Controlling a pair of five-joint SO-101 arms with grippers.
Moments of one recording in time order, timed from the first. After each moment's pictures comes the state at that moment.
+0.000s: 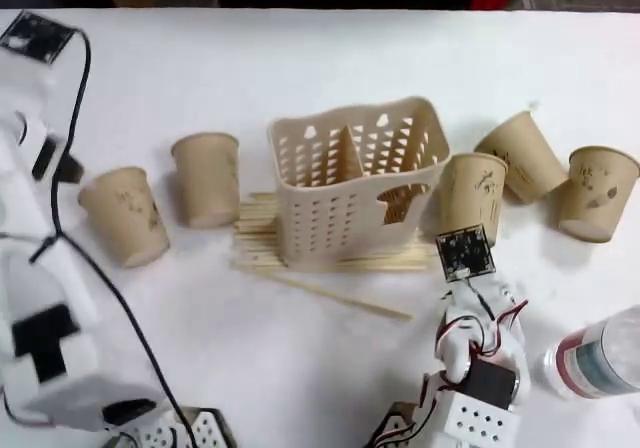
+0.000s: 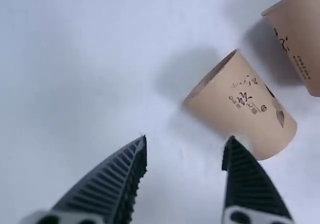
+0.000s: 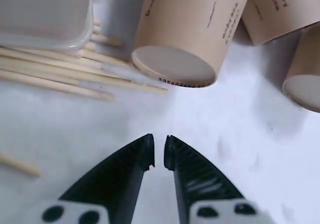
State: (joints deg) left arm -32.4 7.3 -26.6 98.4 -40.1; right arm 16.5 -102.2 96.4 61.5 35.9
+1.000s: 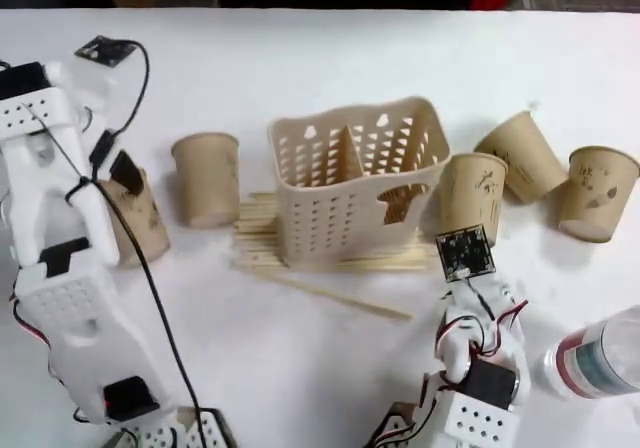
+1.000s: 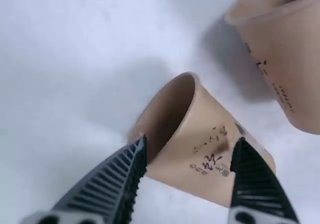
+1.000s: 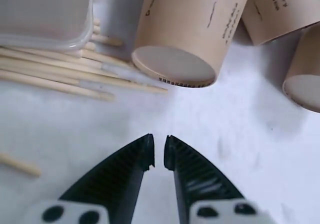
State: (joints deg) left arm -25.5 33.6 -35.5 99.0 -34.9; right arm 16.5 -102.2 96.4 61.5 35.9
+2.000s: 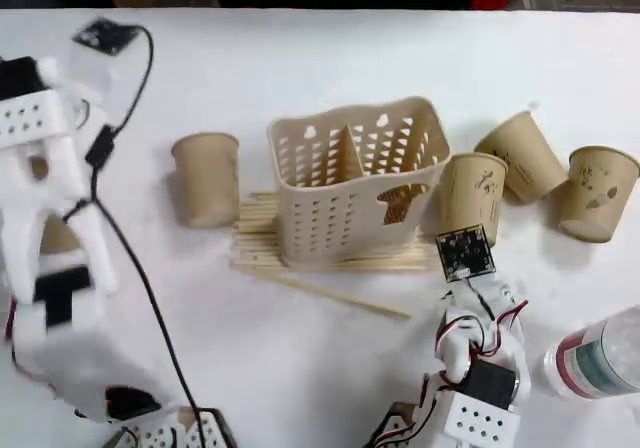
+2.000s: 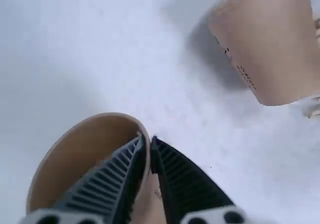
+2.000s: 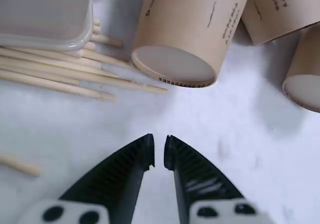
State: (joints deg) left arm -23.6 12.2 -28.7 102.1 -34.5; right arm 16.5 -102.2 96.4 61.5 35.9
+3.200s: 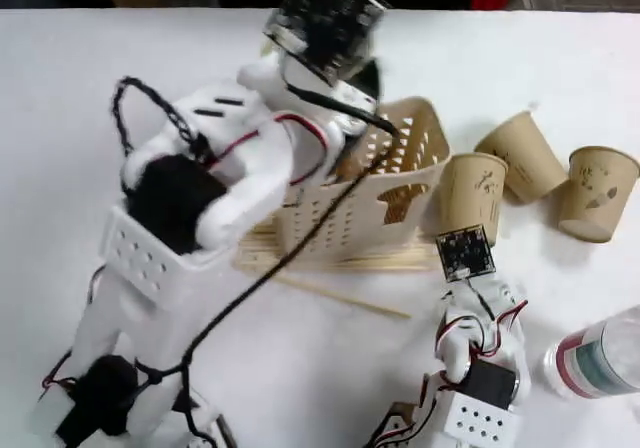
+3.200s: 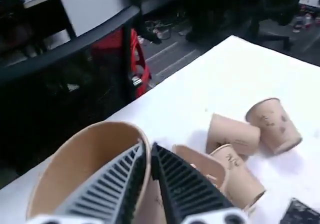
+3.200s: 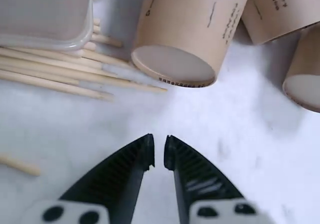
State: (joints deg) left arm 33.6 -13.3 -27.9 72.6 -3.1; right arm 16.5 -102.2 96.4 61.5 35.9
